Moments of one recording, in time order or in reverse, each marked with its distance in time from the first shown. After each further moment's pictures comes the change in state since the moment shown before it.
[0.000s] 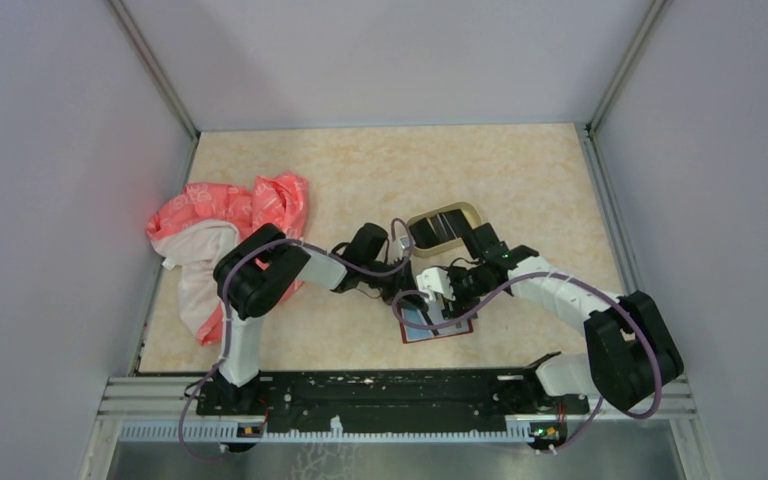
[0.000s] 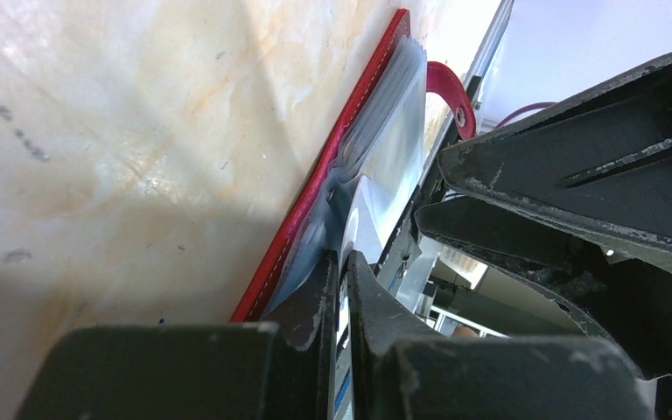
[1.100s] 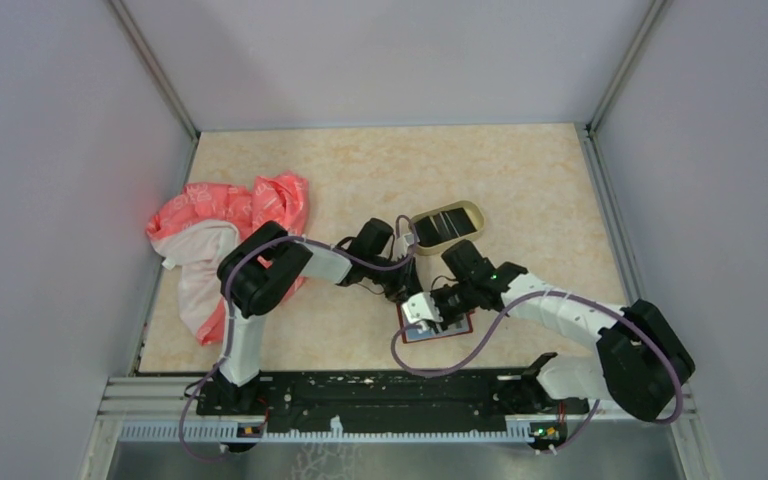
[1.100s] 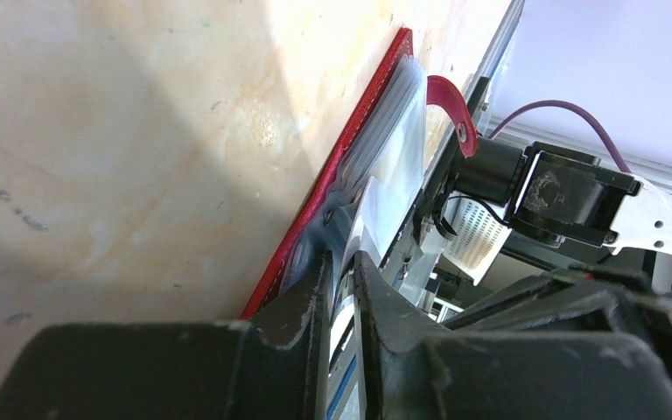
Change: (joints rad) left arm 0.000 0.024 0.089 -0.126 0.005 0.043; right arm 0.181 -0.070 -0.052 0.098 -0.042 0.000
